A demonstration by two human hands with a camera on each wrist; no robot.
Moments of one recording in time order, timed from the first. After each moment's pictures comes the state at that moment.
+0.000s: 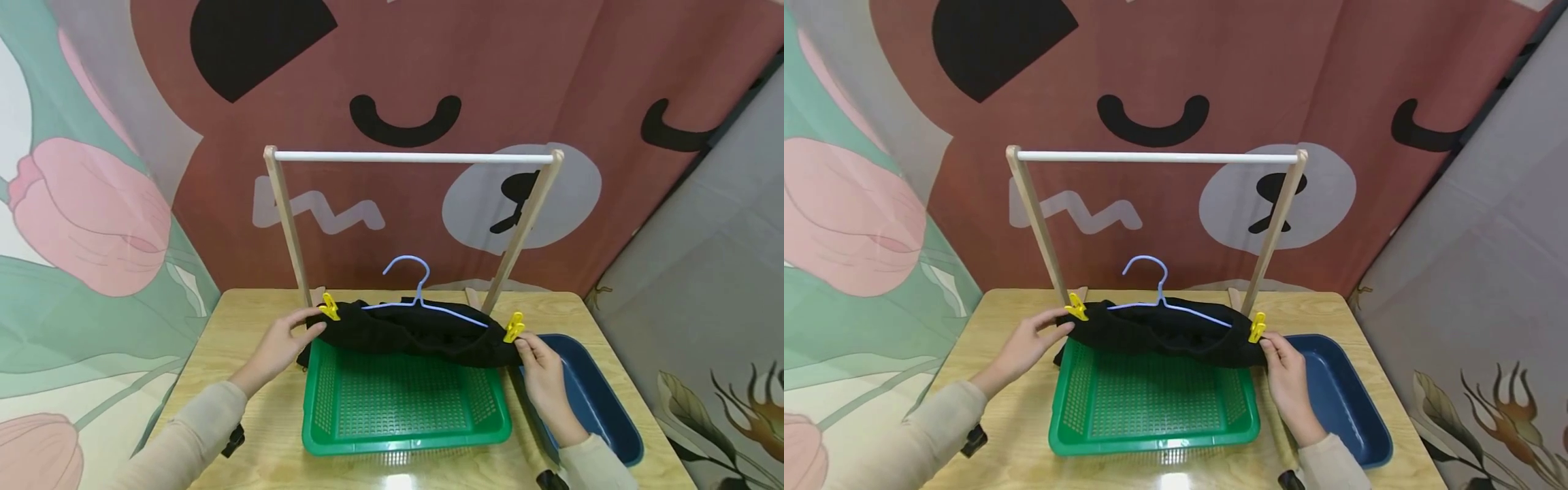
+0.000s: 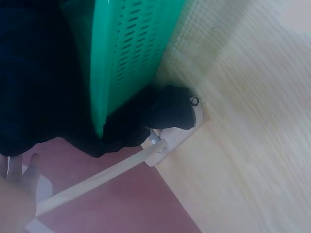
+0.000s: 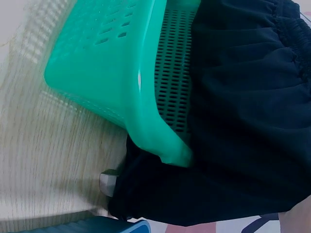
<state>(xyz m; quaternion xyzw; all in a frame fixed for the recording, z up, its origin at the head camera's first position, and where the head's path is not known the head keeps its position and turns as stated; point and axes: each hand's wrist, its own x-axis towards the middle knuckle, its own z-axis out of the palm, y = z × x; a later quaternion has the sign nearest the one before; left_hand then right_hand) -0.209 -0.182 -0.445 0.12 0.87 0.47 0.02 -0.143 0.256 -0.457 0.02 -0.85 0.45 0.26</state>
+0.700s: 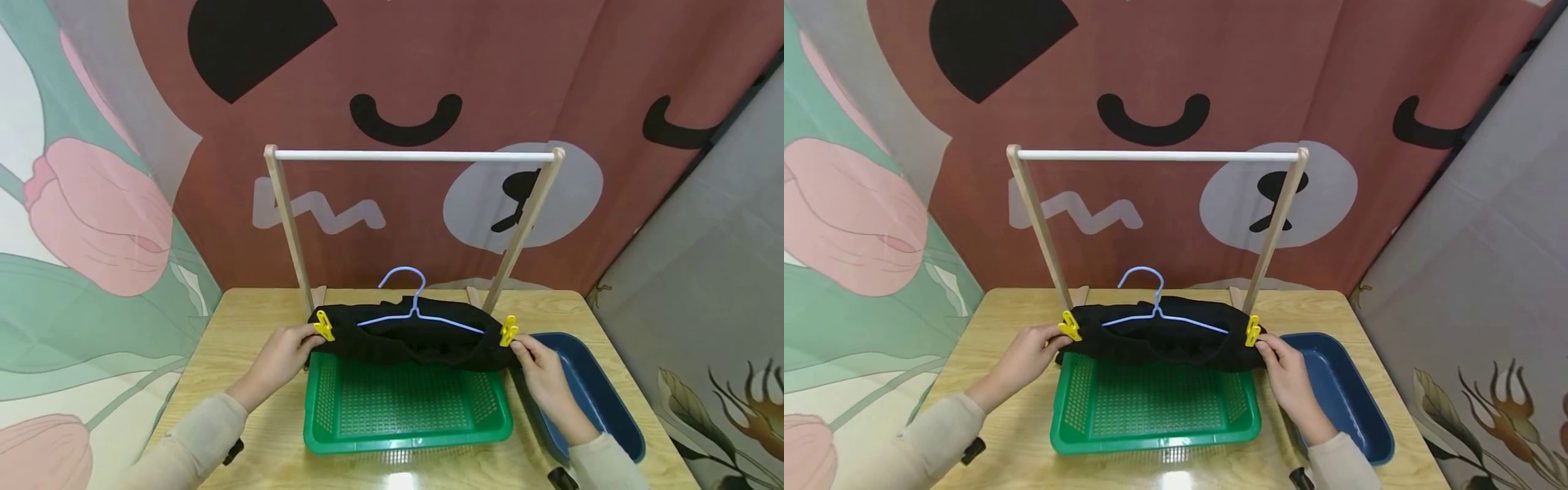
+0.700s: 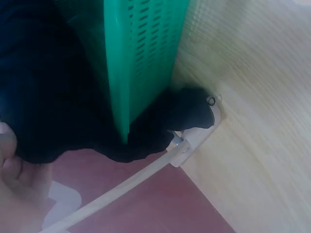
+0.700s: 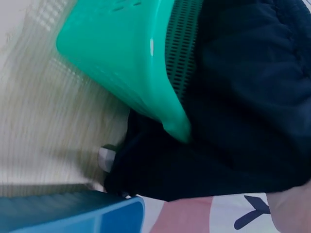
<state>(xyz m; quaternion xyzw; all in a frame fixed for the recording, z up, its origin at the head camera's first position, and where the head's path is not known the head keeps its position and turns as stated) -0.191 -0.171 -0.438 0.20 0.92 0.31 -0.07 -0.141 0.263 -0.451 0.05 -0.88 0.43 0.18</state>
